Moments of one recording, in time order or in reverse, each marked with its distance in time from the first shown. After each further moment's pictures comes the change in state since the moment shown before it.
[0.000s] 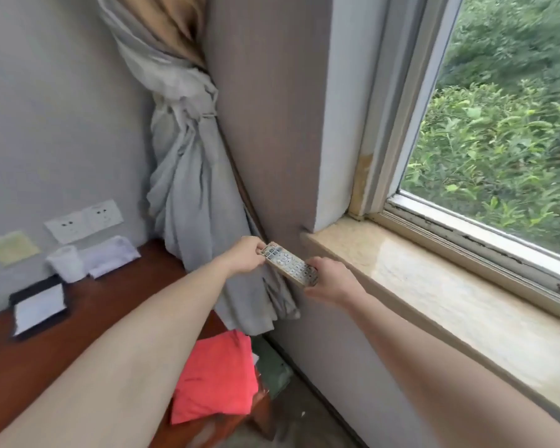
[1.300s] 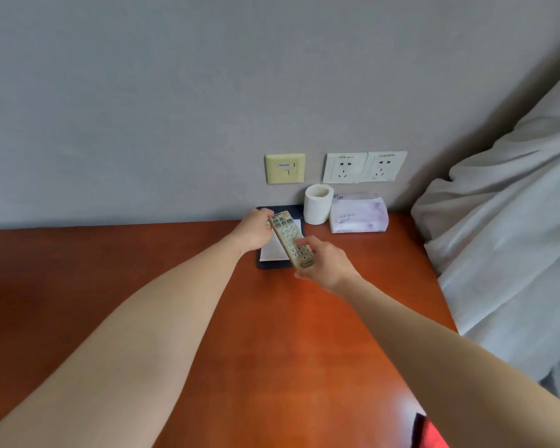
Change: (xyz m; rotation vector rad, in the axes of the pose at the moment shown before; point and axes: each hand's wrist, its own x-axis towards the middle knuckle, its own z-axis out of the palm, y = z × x) left_hand -0.138 -0.506 -0.194 -0.315 0.299 -0.712; right_hand 0.194 -0.461 0.324 0.127 -0.539 -0.448
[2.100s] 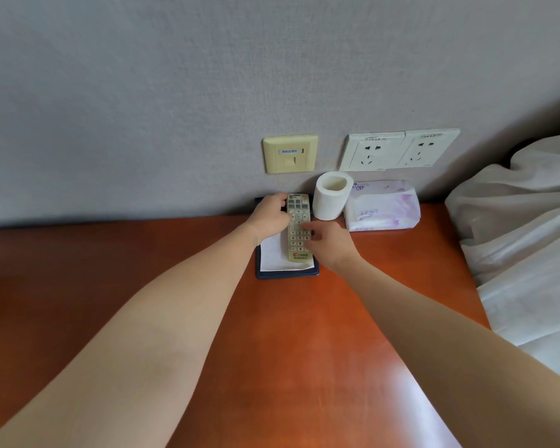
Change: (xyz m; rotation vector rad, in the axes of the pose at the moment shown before) left_hand 0.109 -0.015 0.028 -0.233 -0.107 -0.050; right_hand 0.116 0.020 0.018 0.115 0.010 0.147
